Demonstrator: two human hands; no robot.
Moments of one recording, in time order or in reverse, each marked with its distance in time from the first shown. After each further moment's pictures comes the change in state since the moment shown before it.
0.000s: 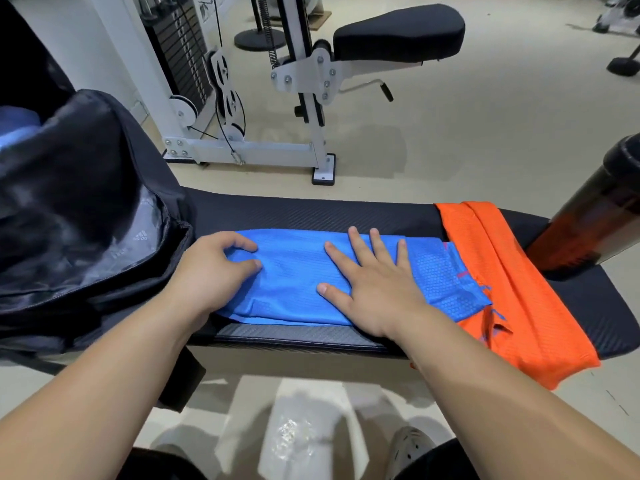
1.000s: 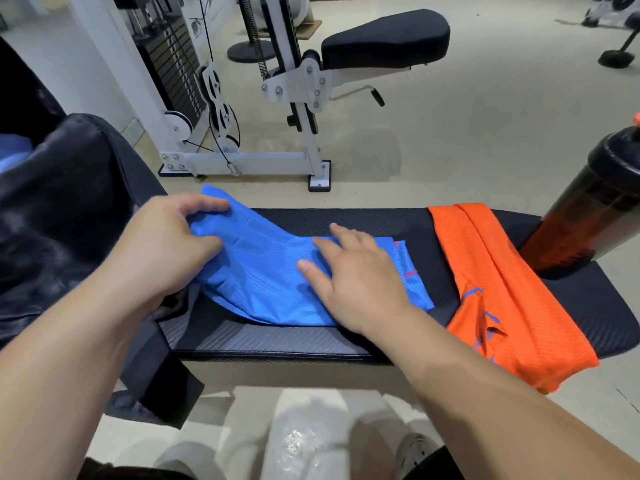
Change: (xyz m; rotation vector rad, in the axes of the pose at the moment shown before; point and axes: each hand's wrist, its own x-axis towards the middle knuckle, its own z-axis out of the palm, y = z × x) left_hand -0.020 0.070 -0.051 0.204 0.134 0.165; right_hand 0.003 -0.026 -0.027 0.217 0.271 0.000
